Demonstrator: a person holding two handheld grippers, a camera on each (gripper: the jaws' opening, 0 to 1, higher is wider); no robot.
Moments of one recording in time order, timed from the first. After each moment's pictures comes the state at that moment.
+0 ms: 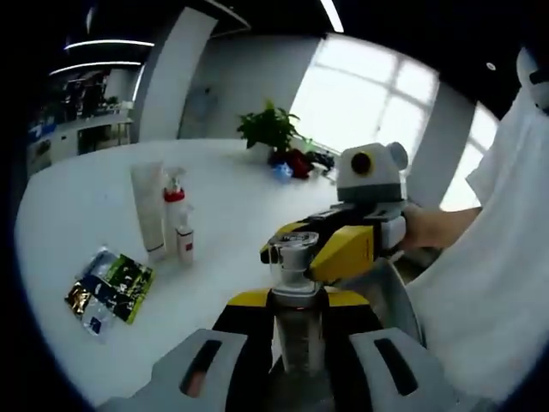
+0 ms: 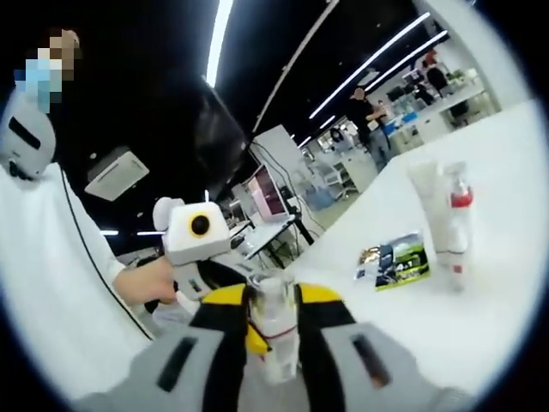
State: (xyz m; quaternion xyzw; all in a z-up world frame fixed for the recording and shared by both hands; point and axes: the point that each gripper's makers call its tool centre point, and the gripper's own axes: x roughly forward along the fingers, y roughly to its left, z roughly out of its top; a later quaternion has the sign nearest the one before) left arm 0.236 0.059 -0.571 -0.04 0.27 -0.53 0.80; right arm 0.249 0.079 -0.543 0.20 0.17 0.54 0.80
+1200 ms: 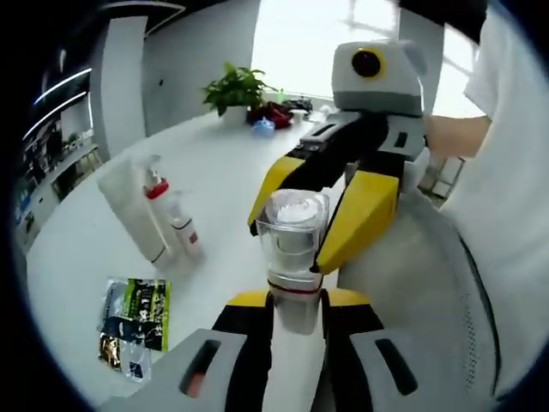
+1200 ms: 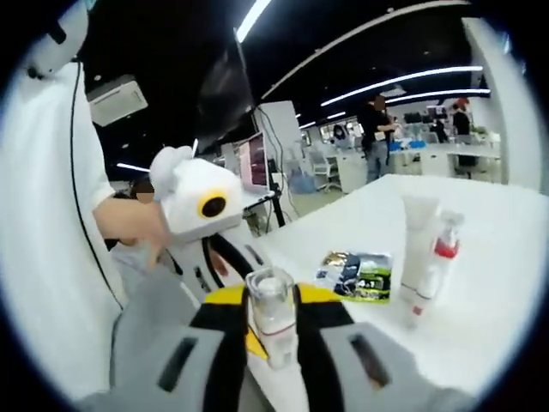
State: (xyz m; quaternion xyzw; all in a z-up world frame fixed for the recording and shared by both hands) left arm 0.260 0.060 -0.628 0.14 0.29 -0.58 0.75; right arm 0.271 0.083 -0.567 0.01 0.17 0.54 0.83
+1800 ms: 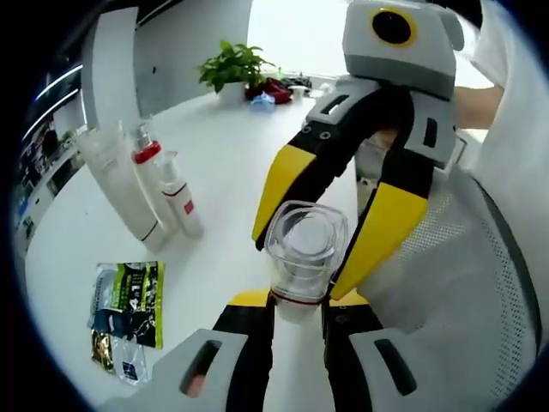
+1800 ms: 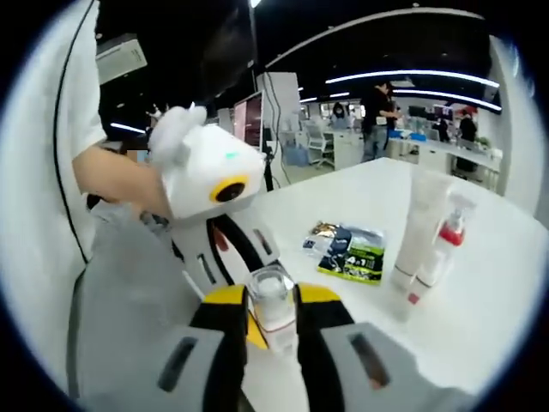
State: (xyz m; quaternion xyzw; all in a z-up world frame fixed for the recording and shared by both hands) left arm 0.275 0.064 -0.683 0.18 0.32 -0.58 0.73; right arm 0.281 0.091 -0.621 -0.09 0.20 0.52 0.82
